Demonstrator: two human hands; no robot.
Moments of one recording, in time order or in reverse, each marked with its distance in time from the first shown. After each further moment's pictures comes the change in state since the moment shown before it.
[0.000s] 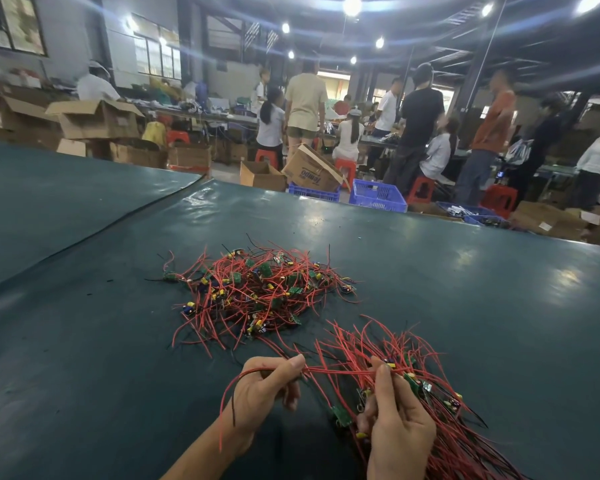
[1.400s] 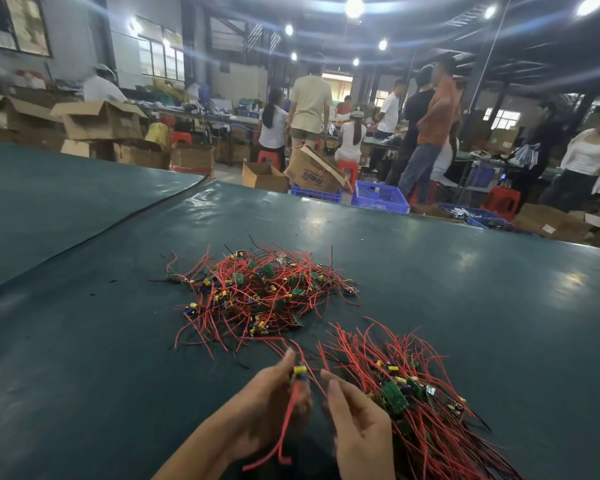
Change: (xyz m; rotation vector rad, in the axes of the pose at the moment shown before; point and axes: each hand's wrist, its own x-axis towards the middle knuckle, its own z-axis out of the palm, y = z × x) left_hand -0.005 0.018 0.003 -0.457 -0.190 -0.543; right_hand -0.018 0.002 0.014 -0.275 -0.348 0.002
